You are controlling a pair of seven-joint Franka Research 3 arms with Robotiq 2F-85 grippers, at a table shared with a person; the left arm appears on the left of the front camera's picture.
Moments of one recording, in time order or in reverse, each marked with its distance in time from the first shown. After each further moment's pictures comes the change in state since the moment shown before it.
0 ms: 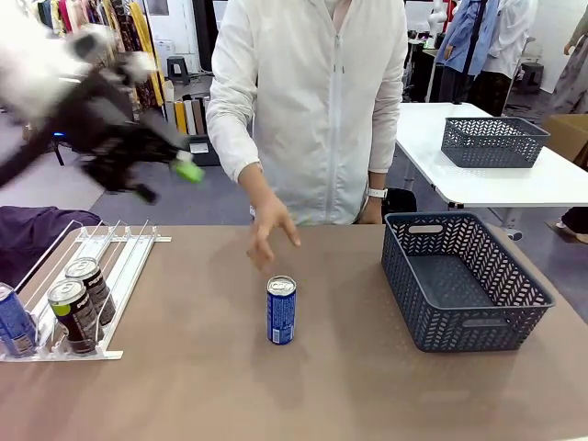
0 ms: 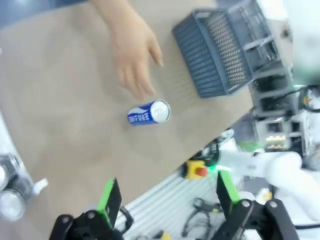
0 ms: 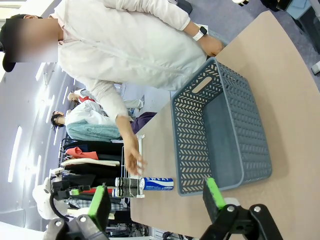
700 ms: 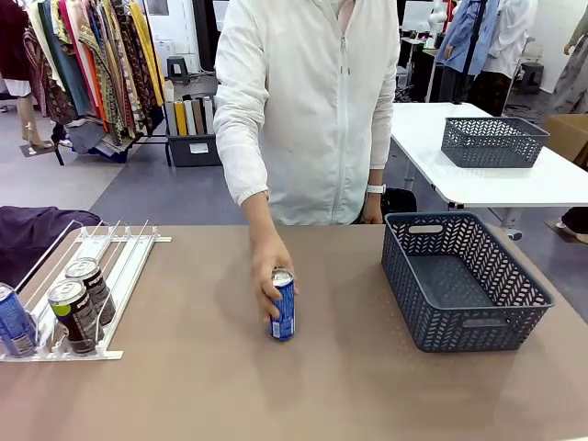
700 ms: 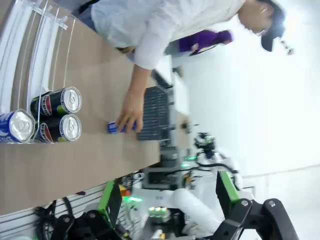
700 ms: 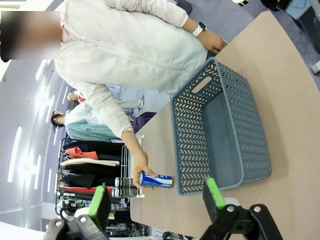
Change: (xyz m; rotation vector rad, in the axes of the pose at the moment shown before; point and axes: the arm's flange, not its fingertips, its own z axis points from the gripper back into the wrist) left arm -0.176 0.259 0.204 -0.520 -0.394 0.487; right arm 0.000 0.000 0.000 -0.001 0.001 0.000
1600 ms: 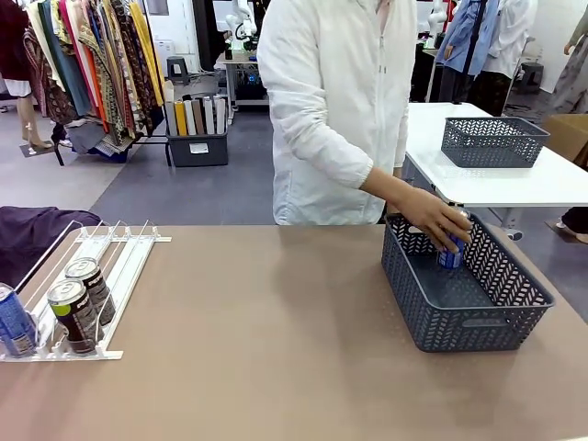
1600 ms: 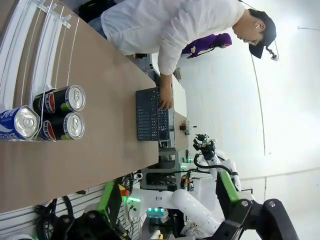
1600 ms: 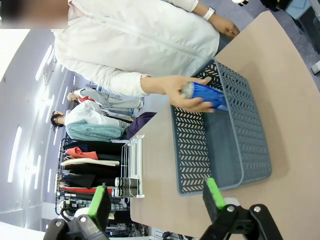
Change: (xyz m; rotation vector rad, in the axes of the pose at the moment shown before) left arm 0.001 0.000 0.000 0.024 0.002 0.011; right arm 0.000 0.000 0.000 0.000 0.000 0.000
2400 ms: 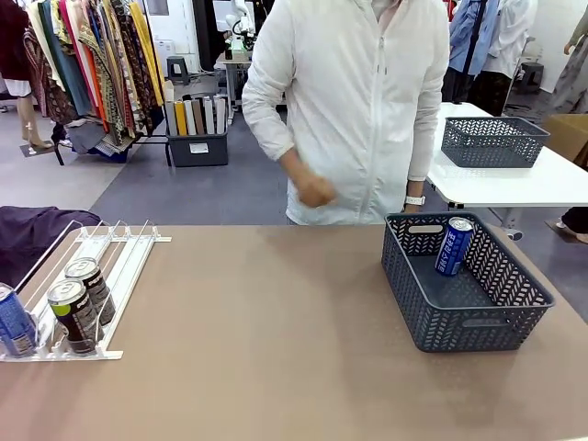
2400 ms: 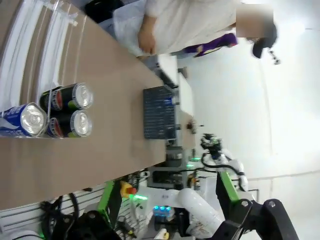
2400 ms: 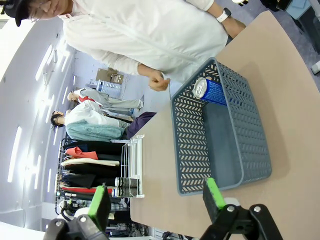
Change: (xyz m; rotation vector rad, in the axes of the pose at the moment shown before) left arm 0.001 -0.002 -0.006 0.063 0.012 -0.004; right arm 0.000 0.000 0.000 0.000 0.000 0.000
